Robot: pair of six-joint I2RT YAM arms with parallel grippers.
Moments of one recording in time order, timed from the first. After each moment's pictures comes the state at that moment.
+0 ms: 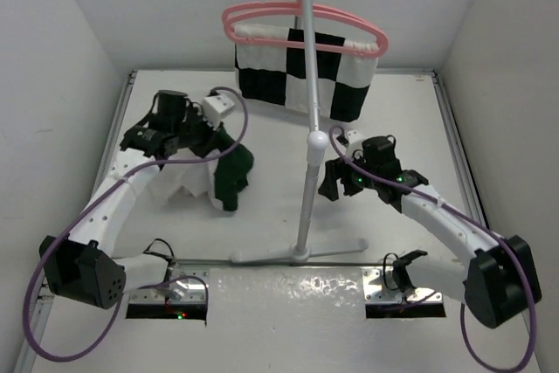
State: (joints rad) left arm -0.17 1.21 1.13 -0.68 0.33 0.44; right arm 0.39 1.09 0.61 -0.25 -0.33 0.14
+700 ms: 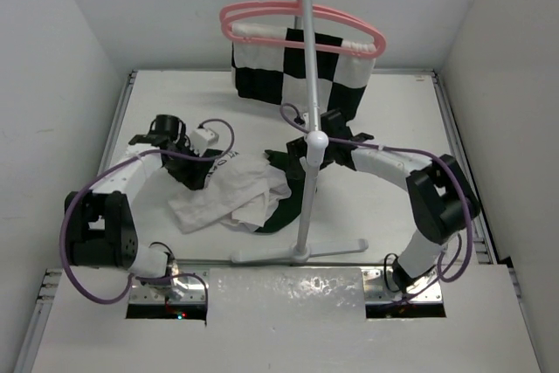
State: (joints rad) left arm -0.02 1.42 0.95 -0.71 0.27 0.58; right arm 0.51 1.69 1.01 -0.19 -0.35 0.12
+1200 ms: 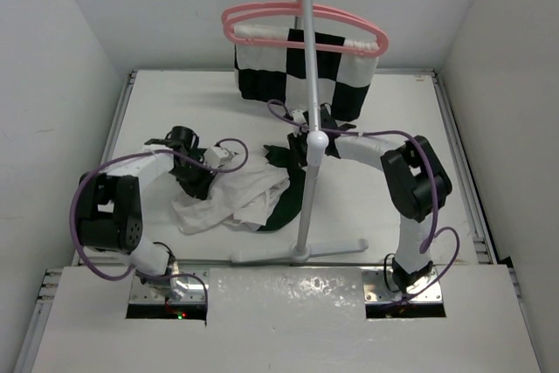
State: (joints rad) left arm -0.08 1.51 0.87 -0.74 0.37 0.72; right arm 0.51 1.93 1.18 -0.20 -0.37 0.10
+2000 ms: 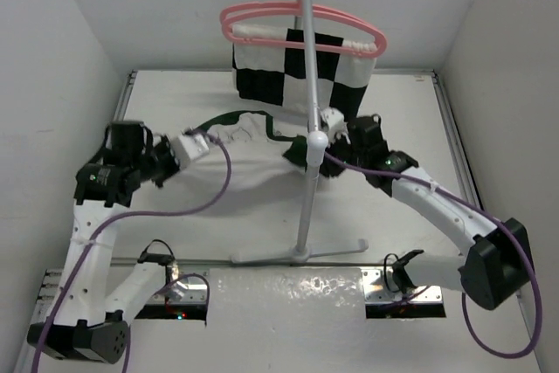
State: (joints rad) left arm -0.04 0.94 1.20 -0.99 0.36 0.89; right arm 0.51 1.27 0.93 -0.21 -0.31 -0.04
